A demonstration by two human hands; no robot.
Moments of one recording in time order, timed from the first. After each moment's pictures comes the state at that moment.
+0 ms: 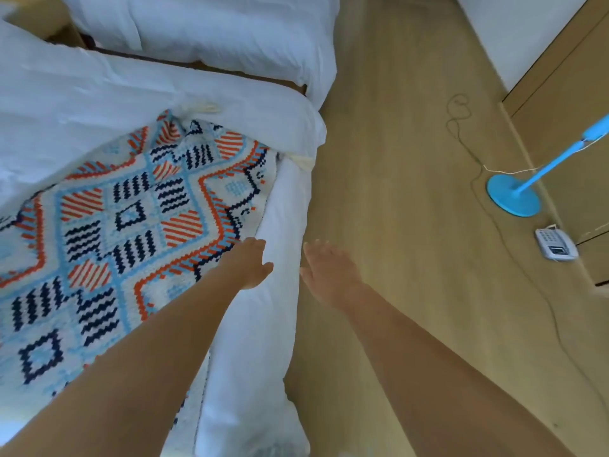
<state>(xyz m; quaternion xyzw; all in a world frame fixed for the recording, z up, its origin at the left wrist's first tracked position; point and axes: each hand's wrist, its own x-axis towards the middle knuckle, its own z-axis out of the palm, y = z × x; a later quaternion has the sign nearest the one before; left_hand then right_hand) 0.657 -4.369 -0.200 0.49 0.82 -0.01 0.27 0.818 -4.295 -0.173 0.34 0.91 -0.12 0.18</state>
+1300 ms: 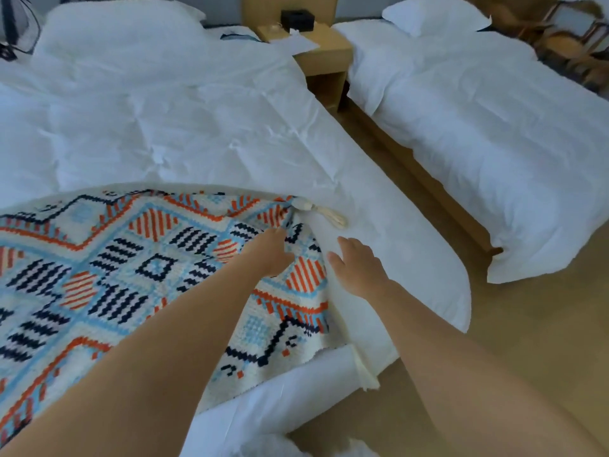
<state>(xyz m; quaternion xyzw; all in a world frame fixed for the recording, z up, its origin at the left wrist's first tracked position) 0.338 -4.065 -0.171 0.08 0.95 0.17 0.24 0.376 -3.887 -0.157 0.01 0.98 -0.14 0.18</state>
